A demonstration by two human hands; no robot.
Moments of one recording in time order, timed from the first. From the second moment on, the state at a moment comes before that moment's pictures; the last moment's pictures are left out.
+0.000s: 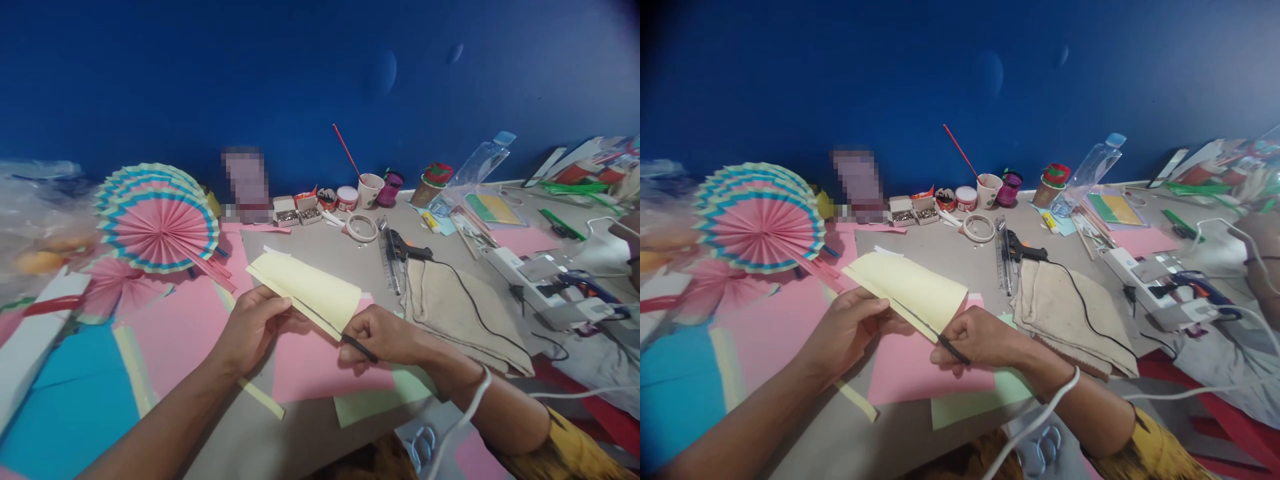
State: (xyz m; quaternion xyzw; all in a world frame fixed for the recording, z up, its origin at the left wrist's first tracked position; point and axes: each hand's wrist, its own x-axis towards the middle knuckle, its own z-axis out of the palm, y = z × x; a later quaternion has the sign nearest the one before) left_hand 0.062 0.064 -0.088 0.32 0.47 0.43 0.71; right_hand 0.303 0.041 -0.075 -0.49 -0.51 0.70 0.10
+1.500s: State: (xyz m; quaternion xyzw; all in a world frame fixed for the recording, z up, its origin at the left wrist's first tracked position) left_hand 0.056 0.066 -0.099 0.33 0.48 0.42 0.70; right_hand 0.329 0.060 -0.042 -0.63 -0.66 0.35 0.18
